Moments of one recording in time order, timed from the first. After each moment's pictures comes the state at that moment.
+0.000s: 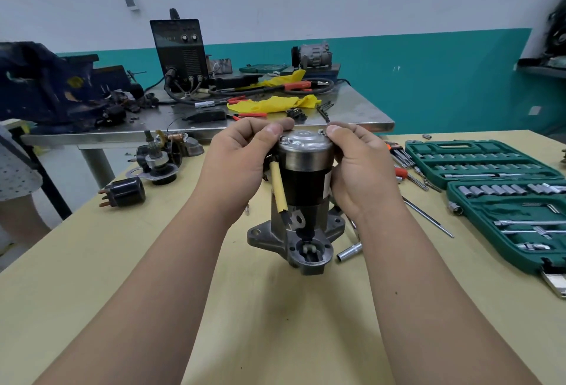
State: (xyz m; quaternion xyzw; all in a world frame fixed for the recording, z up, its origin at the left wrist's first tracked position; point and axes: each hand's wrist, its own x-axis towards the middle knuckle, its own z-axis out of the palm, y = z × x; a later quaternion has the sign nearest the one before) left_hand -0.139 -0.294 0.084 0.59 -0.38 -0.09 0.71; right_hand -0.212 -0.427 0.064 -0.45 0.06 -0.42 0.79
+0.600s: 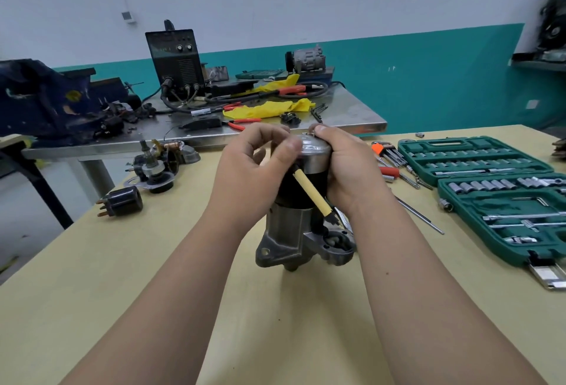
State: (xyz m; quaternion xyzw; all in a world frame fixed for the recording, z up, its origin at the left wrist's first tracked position) left_hand -0.163 -0.307 0.078 0.63 -0.44 0.04 0.64; right_hand -0.212 -0.439 0.070 -0.43 0.08 -0.34 0.83
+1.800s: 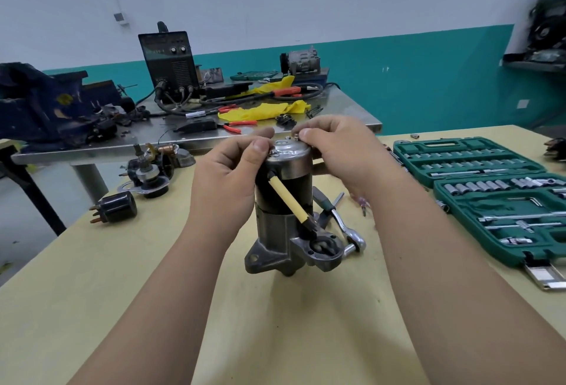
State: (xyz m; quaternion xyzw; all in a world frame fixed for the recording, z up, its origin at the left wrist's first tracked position) left_hand -0.157 -0.296 0.077 0.59 -0.38 -0.01 0.71; right_hand -0.225 -0.449 0.099 -0.75 0.14 -0.29 0.58
